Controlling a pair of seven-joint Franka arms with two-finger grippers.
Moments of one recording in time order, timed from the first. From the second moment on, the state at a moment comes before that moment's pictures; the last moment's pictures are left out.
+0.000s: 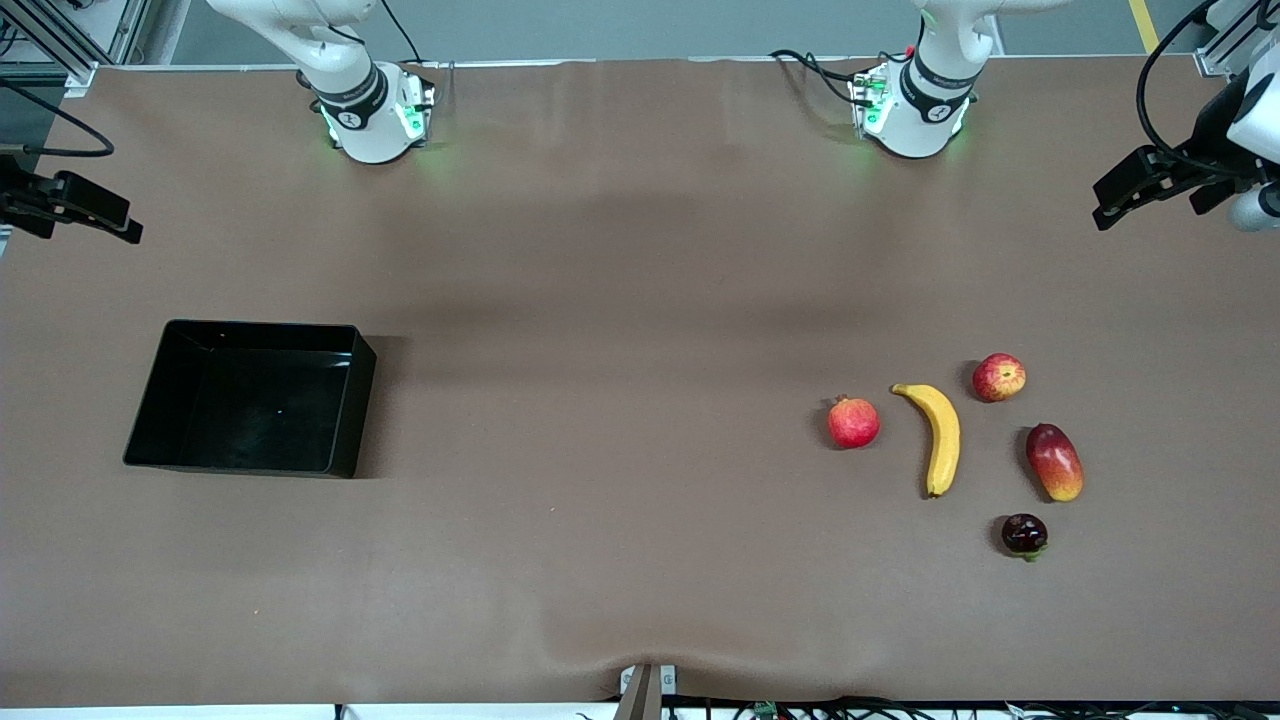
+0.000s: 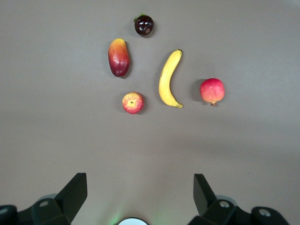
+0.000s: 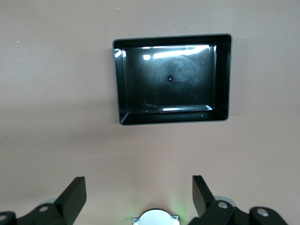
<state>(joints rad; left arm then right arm) 0.01 -0.07 -0.12 -1.52 0.05 1.44 -0.23 -0.08 0.00 0.02 -1.49 0.02 1.38 0.03</state>
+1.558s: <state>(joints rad) 0.09 0.08 -0.11 -2.09 0.05 2.20 -0.23 -0.09 -0.02 0.01 -1.50 0.02 1.36 0.03</state>
